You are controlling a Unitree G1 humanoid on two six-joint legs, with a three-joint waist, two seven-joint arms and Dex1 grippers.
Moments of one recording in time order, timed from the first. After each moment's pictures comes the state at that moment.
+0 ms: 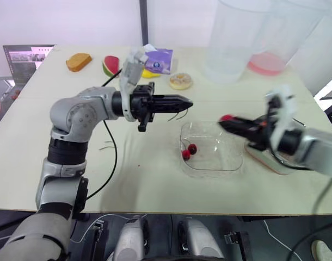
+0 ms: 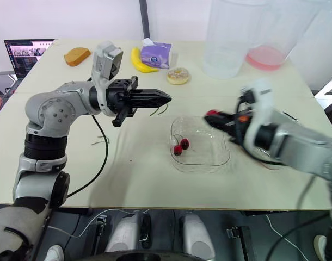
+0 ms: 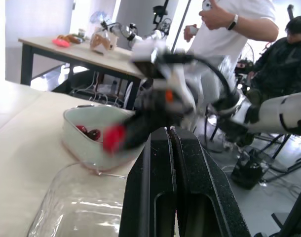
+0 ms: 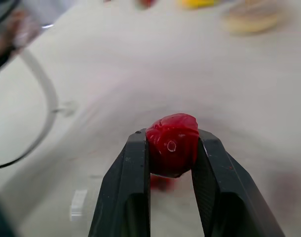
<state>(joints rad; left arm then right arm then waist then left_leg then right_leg) -0.90 0.44 -0.02 -0.01 -0.82 0.91 -1.16 -0.24 -1.09 -0.39 -0.47 1.60 1.04 -0.05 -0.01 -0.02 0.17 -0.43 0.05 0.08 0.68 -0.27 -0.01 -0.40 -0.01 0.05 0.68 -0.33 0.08</state>
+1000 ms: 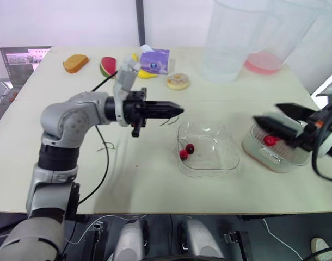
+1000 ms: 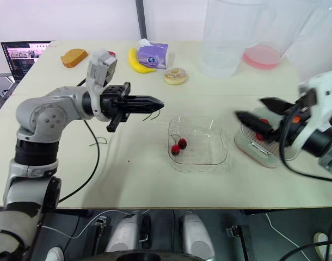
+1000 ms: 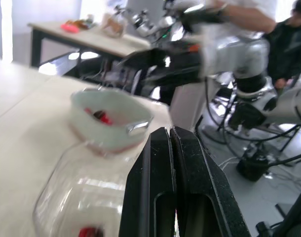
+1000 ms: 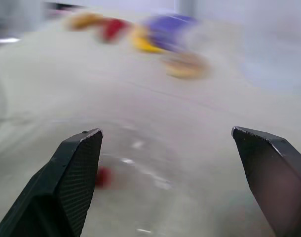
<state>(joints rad) -0.80 0.55 -0.02 -0.06 -0.82 0.92 -1.15 -0.05 -1.01 -0.67 -0.72 1.36 0.98 0.34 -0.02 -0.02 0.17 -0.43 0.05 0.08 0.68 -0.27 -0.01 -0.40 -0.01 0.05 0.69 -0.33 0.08</state>
